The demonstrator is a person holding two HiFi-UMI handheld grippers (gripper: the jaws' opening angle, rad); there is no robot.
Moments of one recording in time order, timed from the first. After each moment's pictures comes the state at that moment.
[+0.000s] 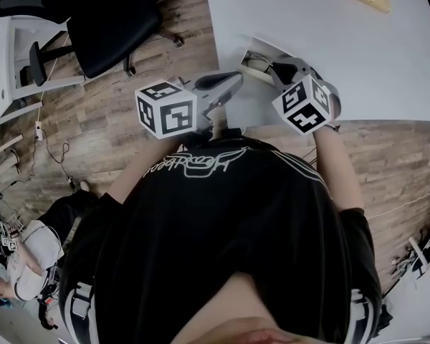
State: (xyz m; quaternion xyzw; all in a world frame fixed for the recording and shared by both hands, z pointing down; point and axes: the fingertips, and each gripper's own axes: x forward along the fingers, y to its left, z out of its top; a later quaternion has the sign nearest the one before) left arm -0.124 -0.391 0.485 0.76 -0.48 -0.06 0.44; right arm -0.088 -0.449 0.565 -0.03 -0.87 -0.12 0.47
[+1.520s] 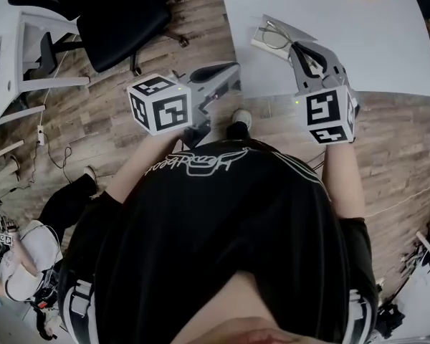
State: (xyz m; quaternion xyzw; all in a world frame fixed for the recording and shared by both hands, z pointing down) left arm -0.121 -0.301 0.421 0.78 -0.49 -0.07 0.38; right arm -0.067 -0.393 0.419 0.14 -0.91 -0.19 0.34
